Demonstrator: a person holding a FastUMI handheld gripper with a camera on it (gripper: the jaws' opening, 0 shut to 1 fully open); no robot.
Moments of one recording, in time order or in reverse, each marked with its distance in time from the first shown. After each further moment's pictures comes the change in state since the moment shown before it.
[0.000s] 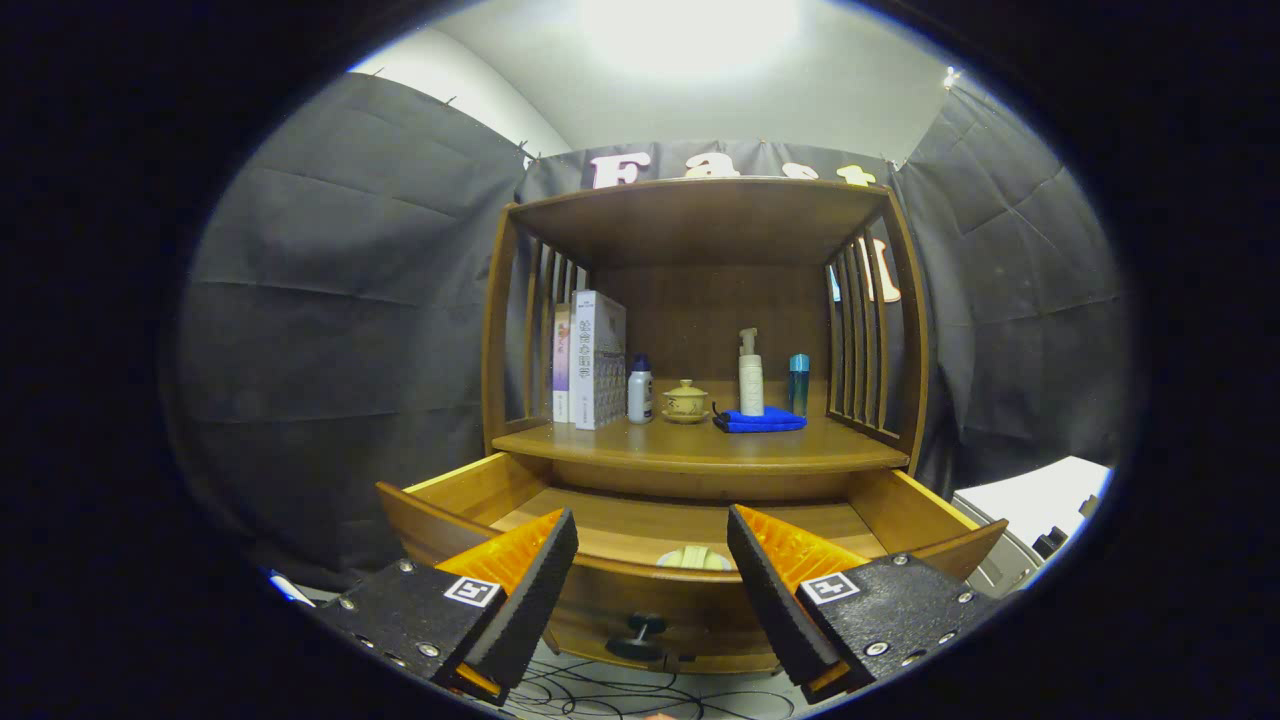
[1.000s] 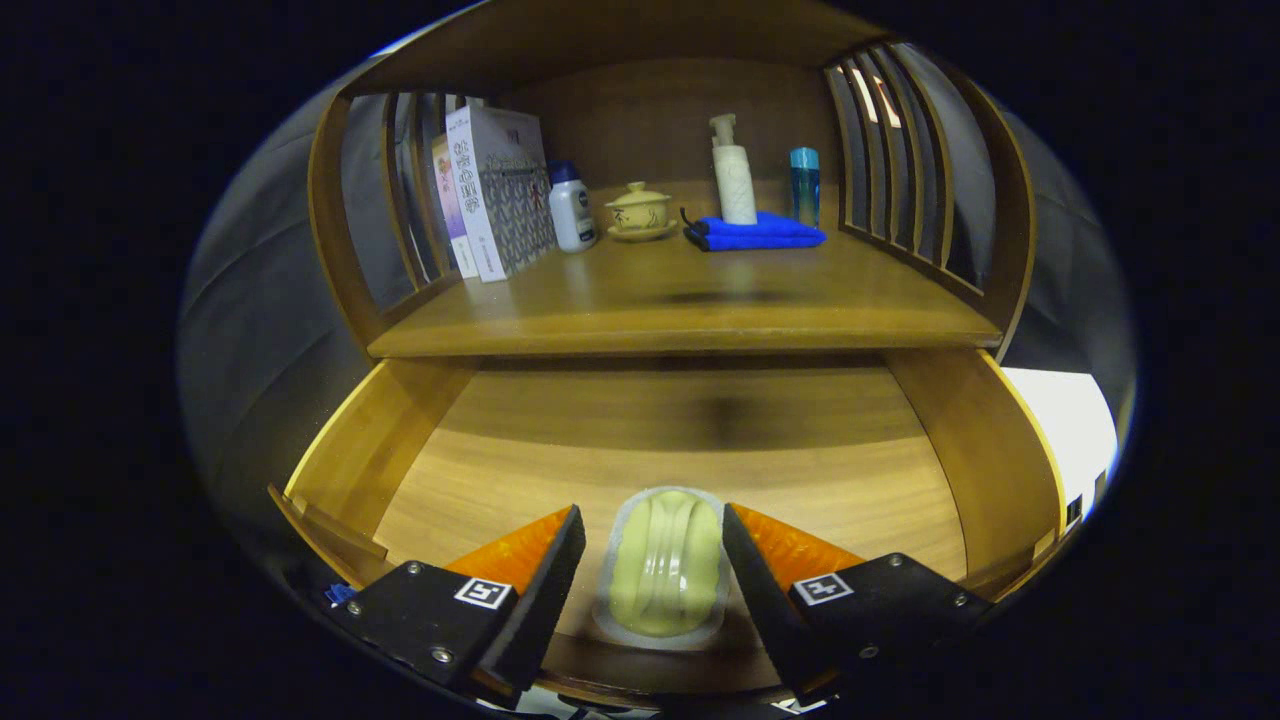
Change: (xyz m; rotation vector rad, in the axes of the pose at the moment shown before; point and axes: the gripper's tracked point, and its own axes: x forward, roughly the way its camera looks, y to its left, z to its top) arm 0.097 -0.027 -0.085 0.143 0.595 -0.047
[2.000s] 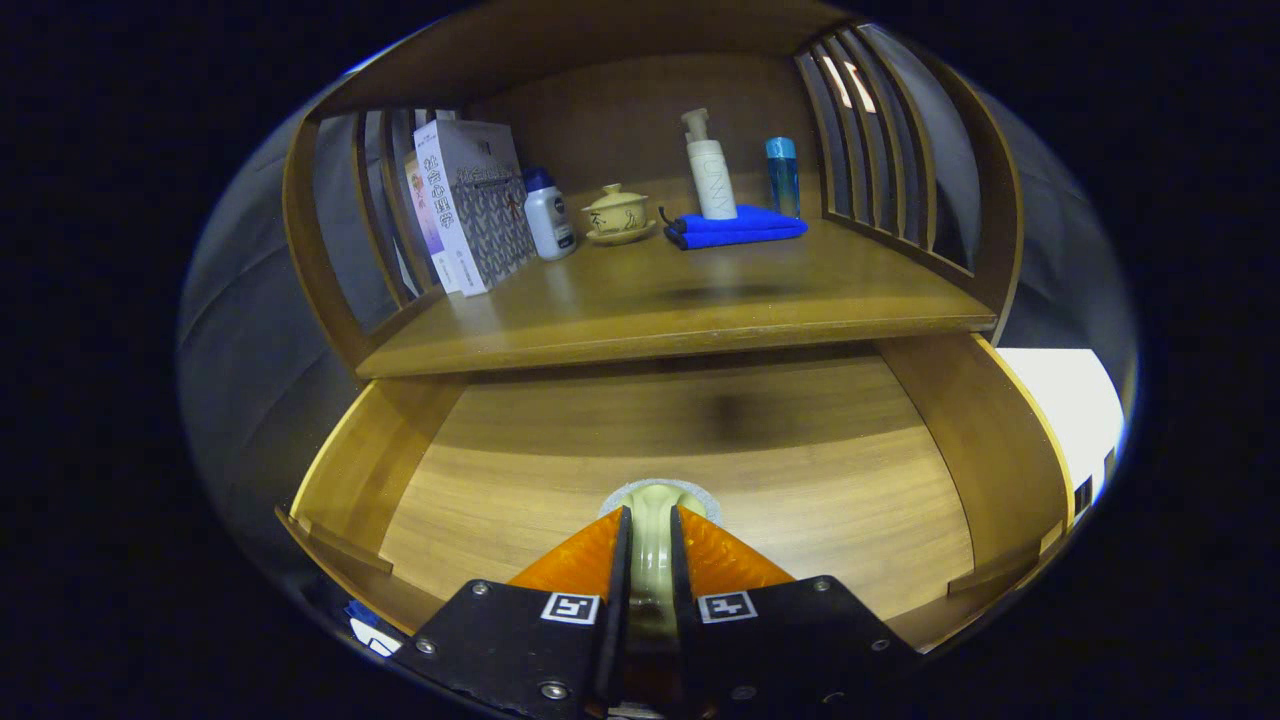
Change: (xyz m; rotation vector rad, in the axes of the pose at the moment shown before) arm -0.003 -0.005 0.010 0.072 -0.025 0.025
